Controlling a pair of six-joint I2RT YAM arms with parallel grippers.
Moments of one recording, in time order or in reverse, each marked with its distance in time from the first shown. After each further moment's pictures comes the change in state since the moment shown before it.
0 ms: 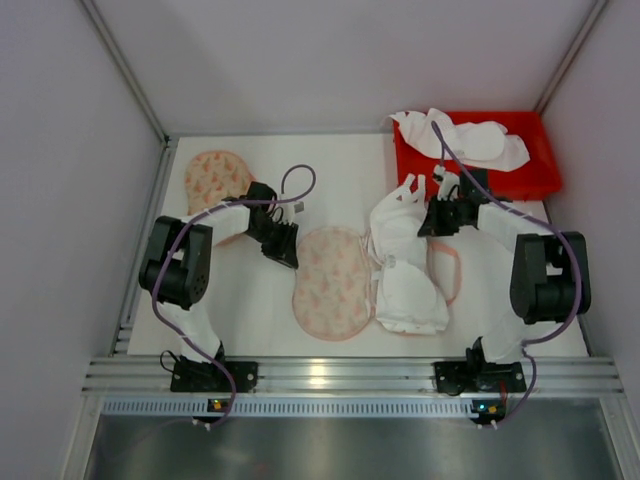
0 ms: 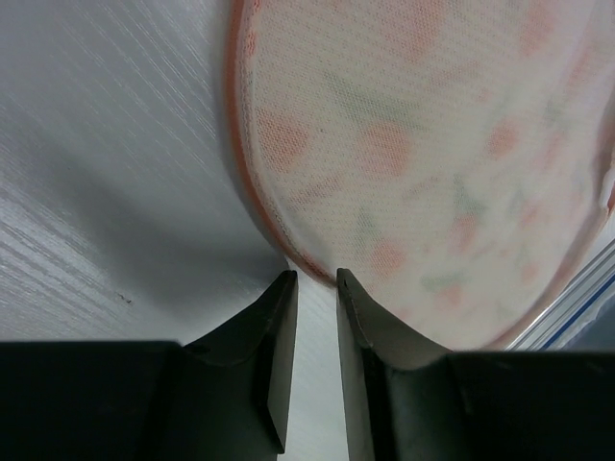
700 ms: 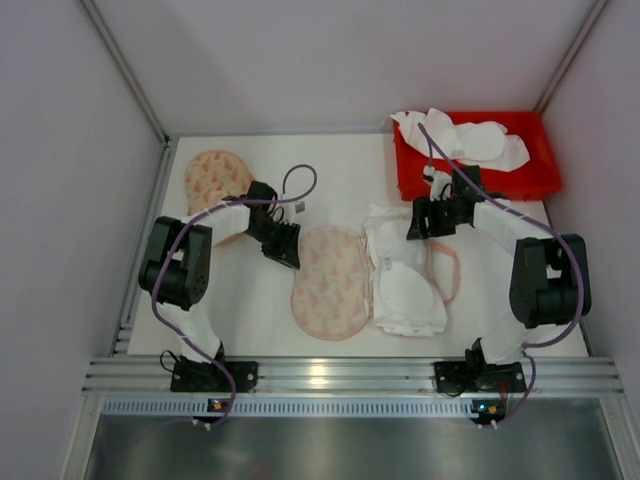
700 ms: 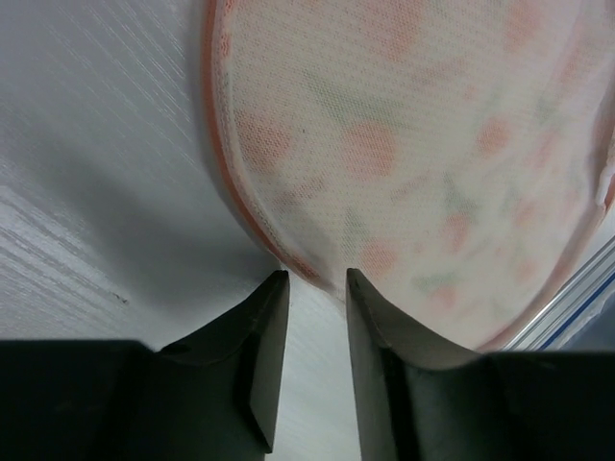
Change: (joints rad) left arm 0.001 0.002 0.009 -0.014 0.000 0.016; right arm 0.072 0.006 0.040 -0.082 0.018 -0.065
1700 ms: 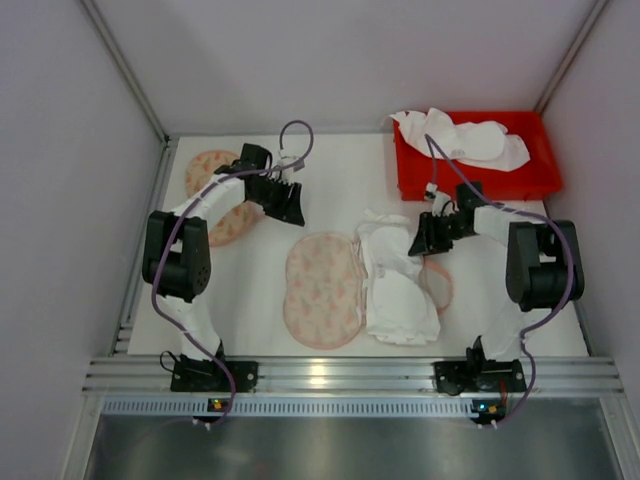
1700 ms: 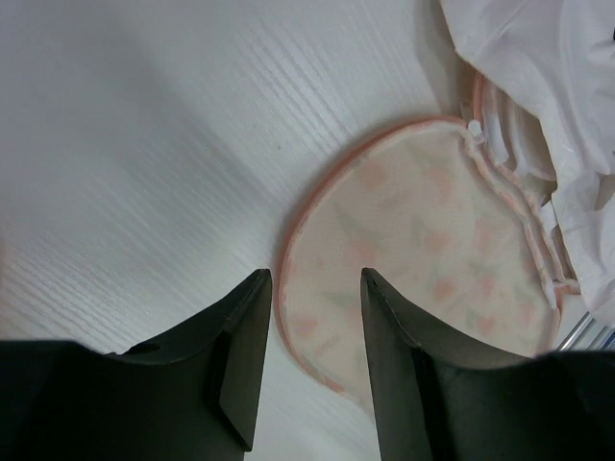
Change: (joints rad) left arm 0.043 0.051 0.318 -0.022 0.045 0.063; right arm -0.085 0.093 -0.078 0.017 -0.196 -0.014
